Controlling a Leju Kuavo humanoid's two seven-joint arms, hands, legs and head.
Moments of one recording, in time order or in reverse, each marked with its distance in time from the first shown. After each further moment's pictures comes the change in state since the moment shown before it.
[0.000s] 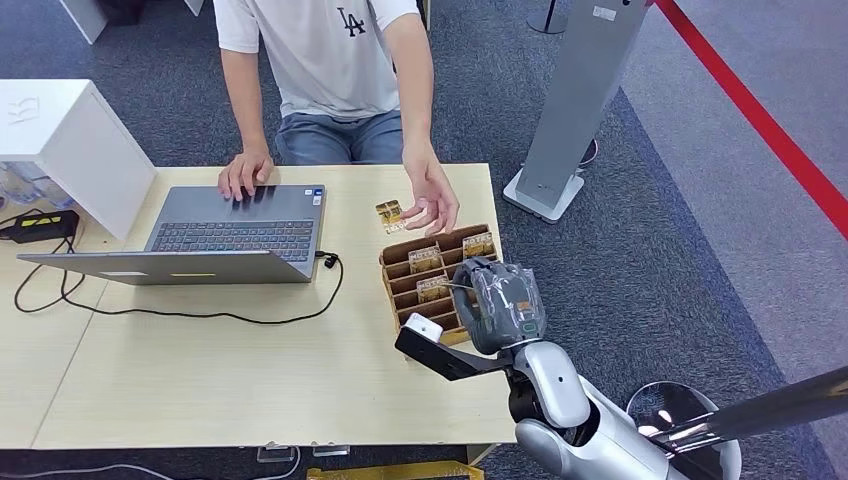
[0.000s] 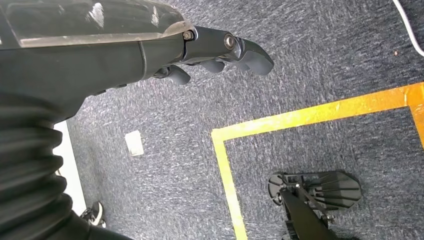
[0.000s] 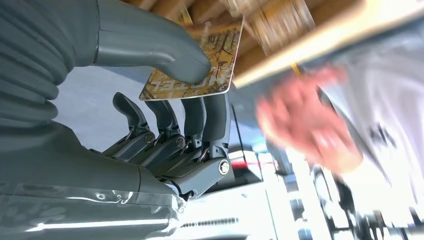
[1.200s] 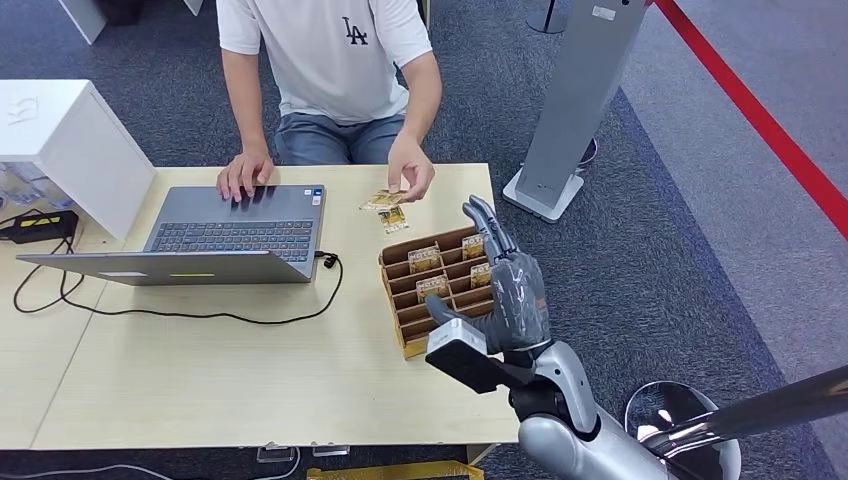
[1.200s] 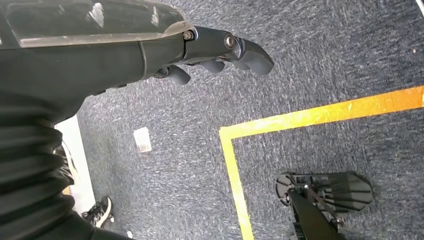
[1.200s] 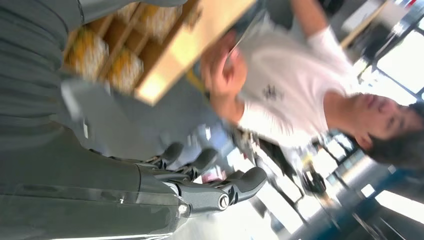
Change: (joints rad) left arm -0.002 -0.005 0.036 0.001 -0.027 0.006 0.037; right arm 0.030 0.029 -0.032 -0.034 -0.435 -0.293 -0.394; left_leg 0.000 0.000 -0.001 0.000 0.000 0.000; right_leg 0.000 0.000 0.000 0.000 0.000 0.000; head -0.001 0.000
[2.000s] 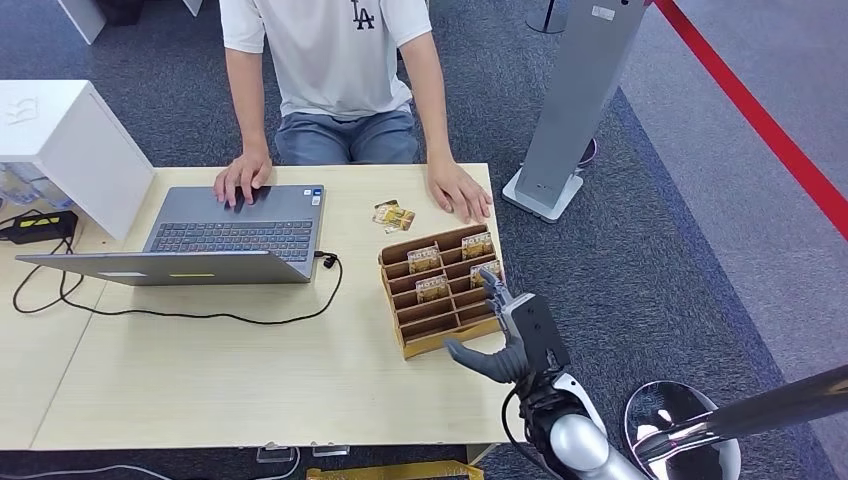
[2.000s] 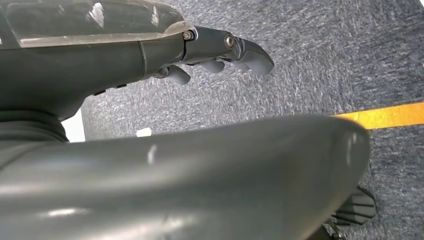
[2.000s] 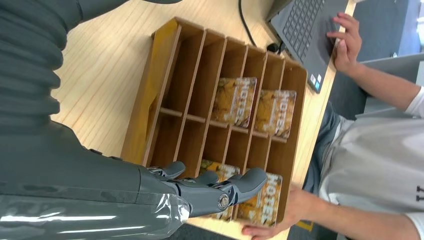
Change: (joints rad) left arm 0.001 0.000 0.040 0.000 -0.021 0.036 0.016; right arm 0.159 -0.011 -0.120 0.114 -0.769 0.172 -0.121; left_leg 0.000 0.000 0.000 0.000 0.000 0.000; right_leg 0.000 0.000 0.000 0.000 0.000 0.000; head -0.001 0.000
